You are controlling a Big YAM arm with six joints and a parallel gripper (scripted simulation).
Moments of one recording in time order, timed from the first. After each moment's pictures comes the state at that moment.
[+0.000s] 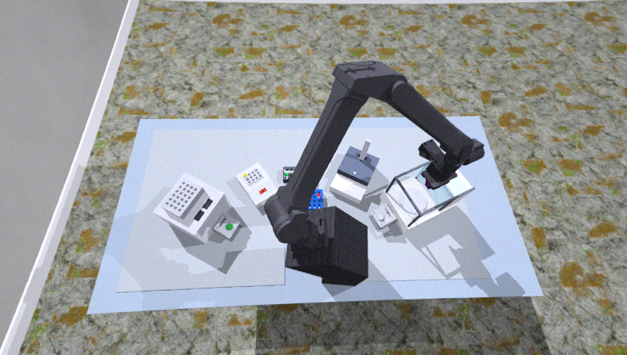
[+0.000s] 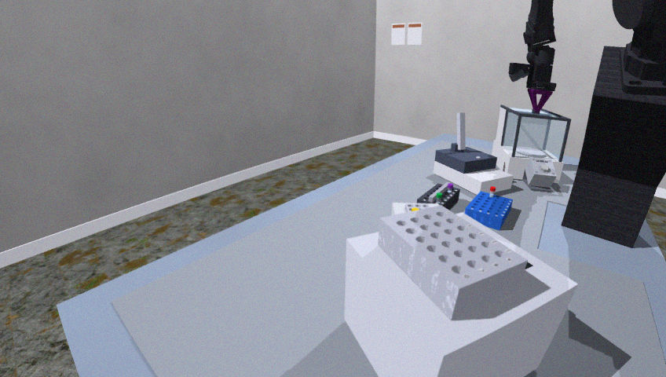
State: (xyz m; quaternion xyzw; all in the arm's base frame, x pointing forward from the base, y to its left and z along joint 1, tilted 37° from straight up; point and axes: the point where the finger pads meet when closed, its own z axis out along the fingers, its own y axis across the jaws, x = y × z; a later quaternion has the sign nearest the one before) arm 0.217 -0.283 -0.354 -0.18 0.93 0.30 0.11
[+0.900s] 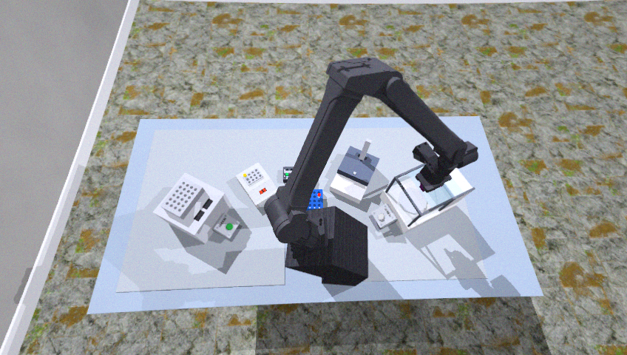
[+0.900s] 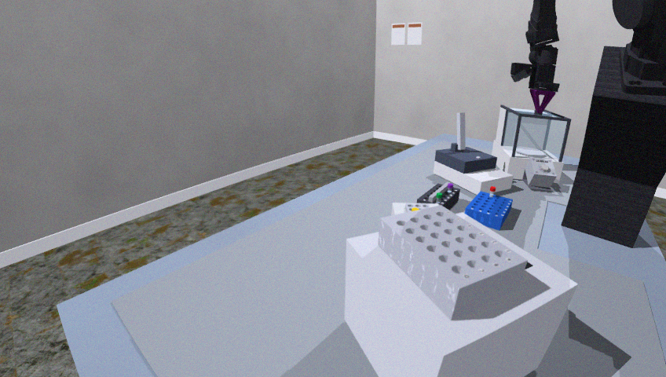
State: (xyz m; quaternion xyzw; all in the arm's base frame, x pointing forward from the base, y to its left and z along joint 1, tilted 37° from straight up) arm 0.207 -0.265 -0.341 -0.18 0.93 0.30 0.11
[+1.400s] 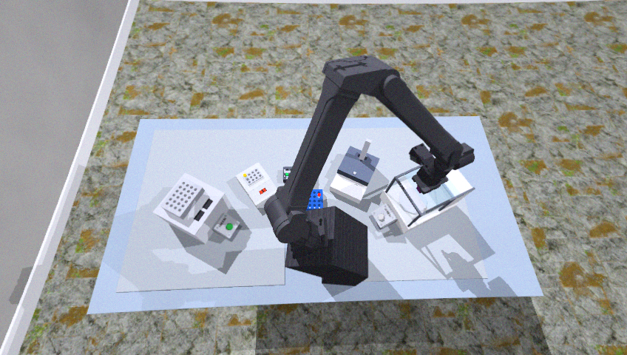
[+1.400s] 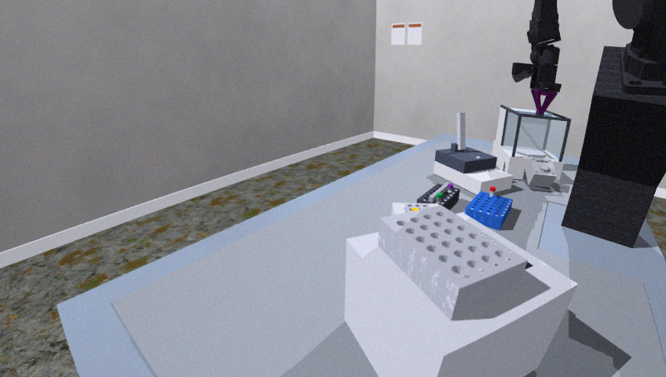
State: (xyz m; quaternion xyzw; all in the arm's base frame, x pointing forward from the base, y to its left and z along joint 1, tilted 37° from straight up) arm 0.202 -0.255 -0.334 -0.18 0.93 0.30 0.11
